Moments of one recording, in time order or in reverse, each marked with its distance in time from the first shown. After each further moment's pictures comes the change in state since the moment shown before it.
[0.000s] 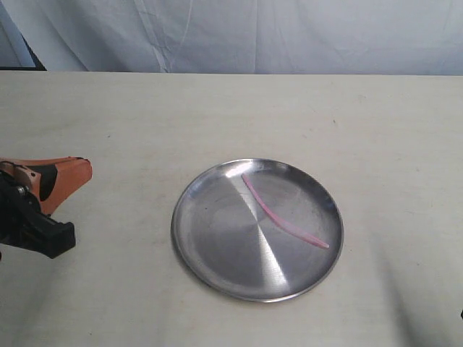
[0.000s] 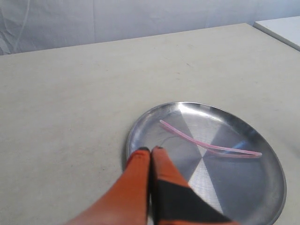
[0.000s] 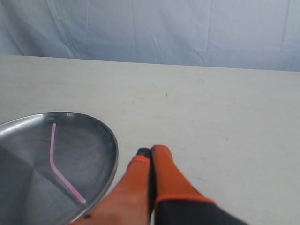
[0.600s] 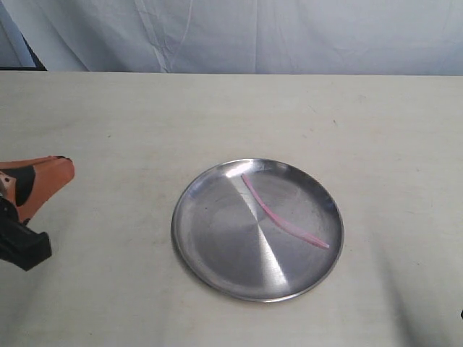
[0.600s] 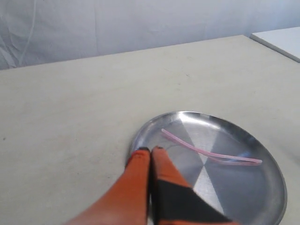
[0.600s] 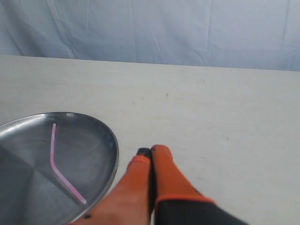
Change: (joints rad) left arm 0.020 -0.112 0.034 0.002 0.008 0.025; right arm 0.000 0.000 0.000 0.000 0.000 0.004
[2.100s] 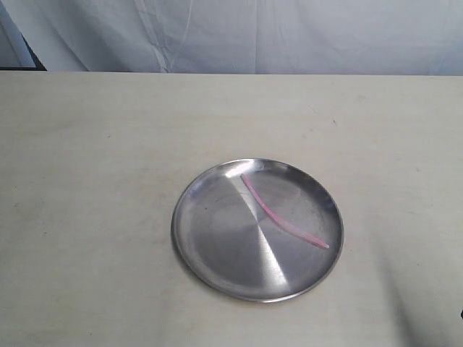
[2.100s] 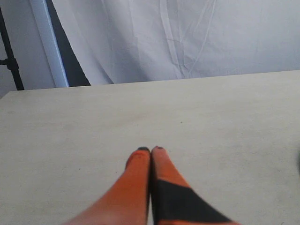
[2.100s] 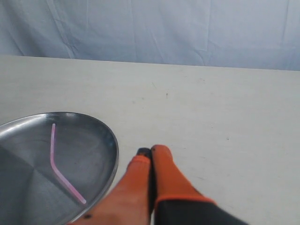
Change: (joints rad) left arm 0.580 -0.634 0.273 -0.002 0.230 0.210; right arm 0.000 0.000 0.000 0.000 0.000 0.000
